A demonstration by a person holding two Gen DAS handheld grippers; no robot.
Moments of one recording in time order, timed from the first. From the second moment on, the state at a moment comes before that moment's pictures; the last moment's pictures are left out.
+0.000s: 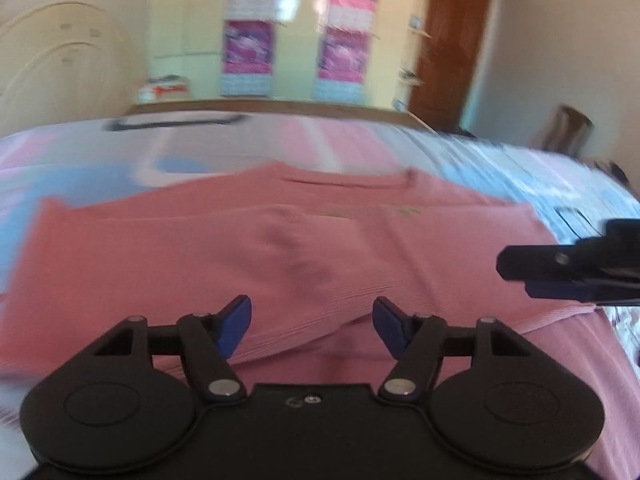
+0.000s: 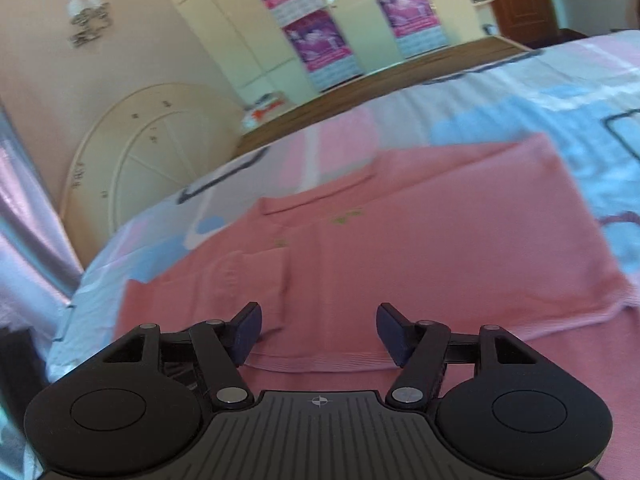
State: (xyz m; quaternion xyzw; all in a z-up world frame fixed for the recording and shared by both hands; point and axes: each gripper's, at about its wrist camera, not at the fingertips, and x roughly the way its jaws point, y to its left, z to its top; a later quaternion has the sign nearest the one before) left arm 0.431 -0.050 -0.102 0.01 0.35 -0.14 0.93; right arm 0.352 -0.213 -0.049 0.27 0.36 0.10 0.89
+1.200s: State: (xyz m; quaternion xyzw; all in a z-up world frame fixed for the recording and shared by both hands) left arm 0.418 0.099 -0.129 0.02 0.38 -0.06 0.92; right arm 0.371 -0.179 -0.043 0.15 0.33 0.04 0.93
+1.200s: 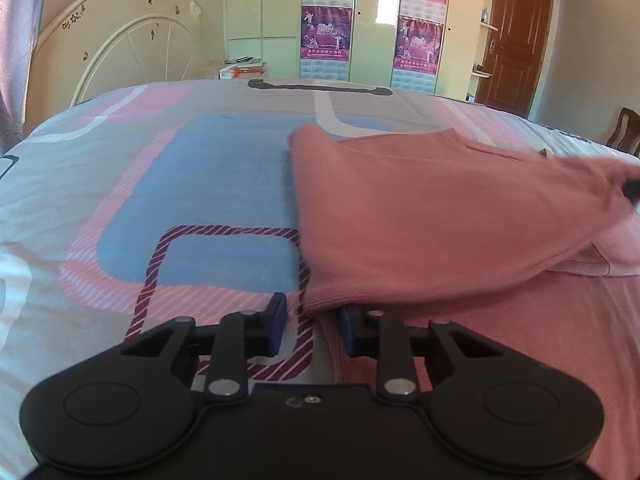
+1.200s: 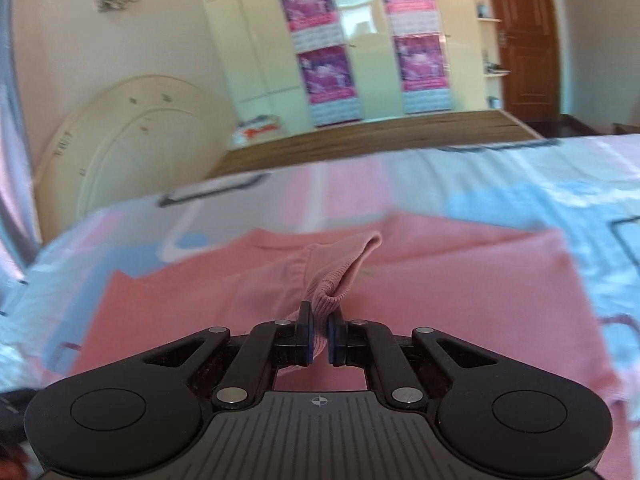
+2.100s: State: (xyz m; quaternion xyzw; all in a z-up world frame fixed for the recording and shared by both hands) left arm 0.418 0.089 -0.123 0.03 0.39 -0.07 0.92; right arm 0.348 -0.243 -0.080 0.29 0.36 0.02 0.89
